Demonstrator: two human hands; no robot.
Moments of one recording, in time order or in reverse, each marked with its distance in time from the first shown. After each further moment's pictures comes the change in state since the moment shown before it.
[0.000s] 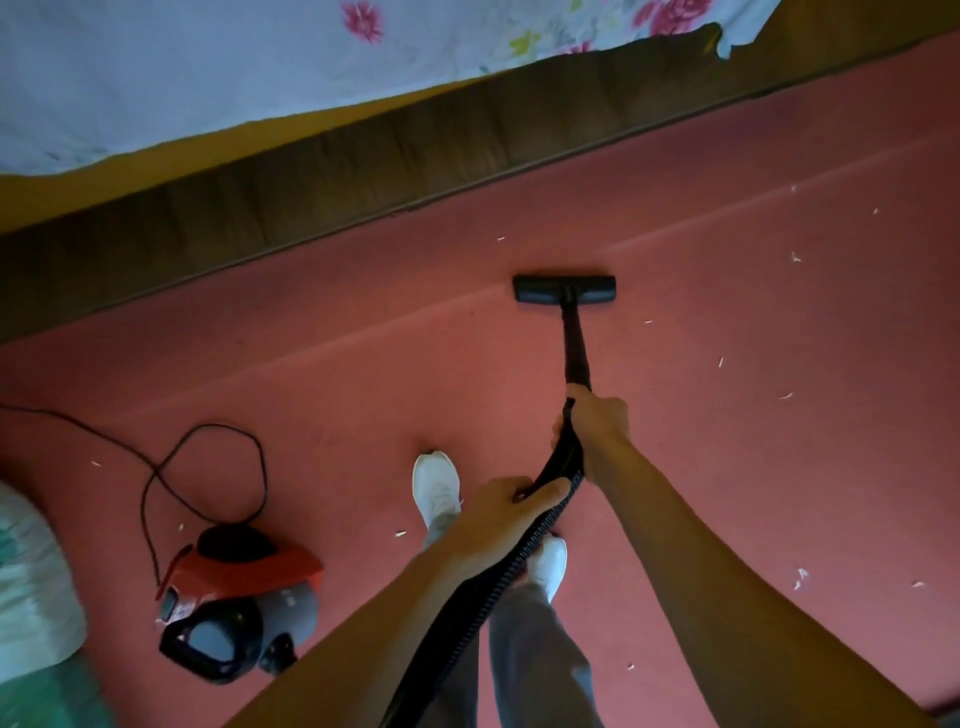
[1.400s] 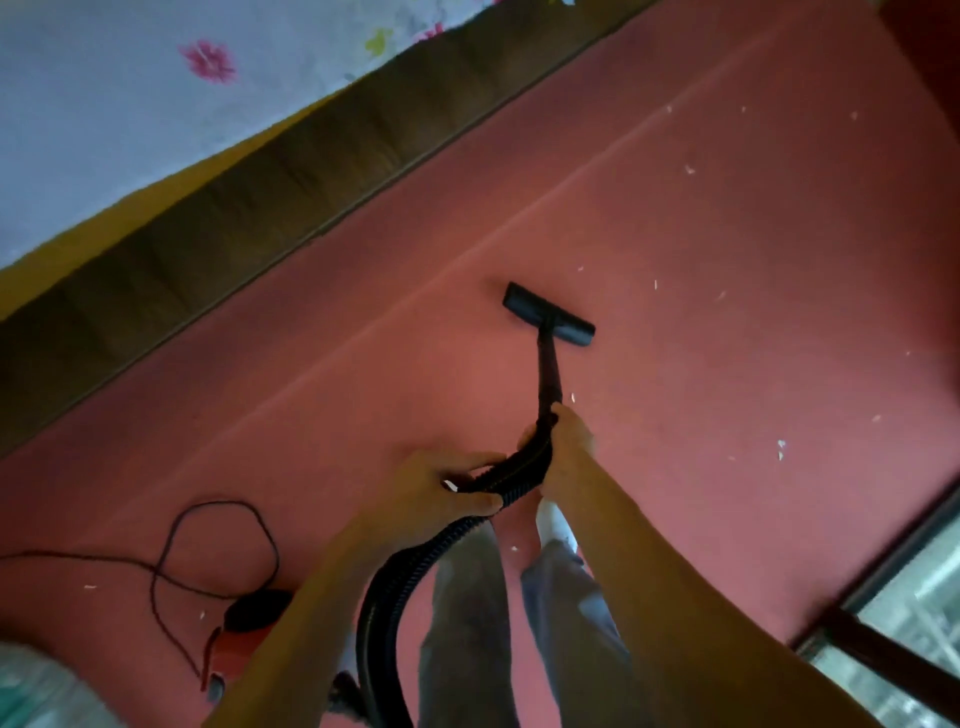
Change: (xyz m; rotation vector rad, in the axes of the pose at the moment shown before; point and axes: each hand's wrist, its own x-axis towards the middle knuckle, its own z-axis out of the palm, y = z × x) left_hand -0.023 0.025 -0.080 0.514 -0.255 0.246; right_hand -0.041 0.060 0.002 0.630 0.125 0.345
